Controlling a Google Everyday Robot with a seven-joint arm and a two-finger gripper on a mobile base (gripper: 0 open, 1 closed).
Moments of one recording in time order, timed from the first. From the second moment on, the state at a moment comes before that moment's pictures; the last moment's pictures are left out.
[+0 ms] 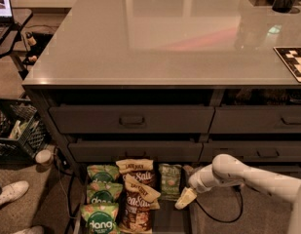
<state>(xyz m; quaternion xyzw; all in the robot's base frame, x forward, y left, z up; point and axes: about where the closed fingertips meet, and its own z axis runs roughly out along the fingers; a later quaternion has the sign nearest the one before) 0.518 -0.143 0.341 -0.54 0.78 0.22 0.23</state>
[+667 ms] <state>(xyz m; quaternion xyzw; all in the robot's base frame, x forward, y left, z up) 0.560 -0.138 0.286 -0.54 0.77 0.23 0.24</state>
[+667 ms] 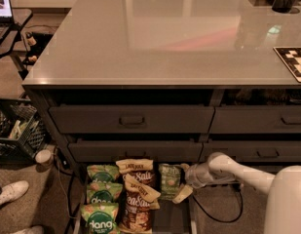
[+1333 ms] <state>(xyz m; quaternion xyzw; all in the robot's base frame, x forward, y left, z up) 0.587 -0.118 0.254 -0.54 0.76 0.20 0.30</state>
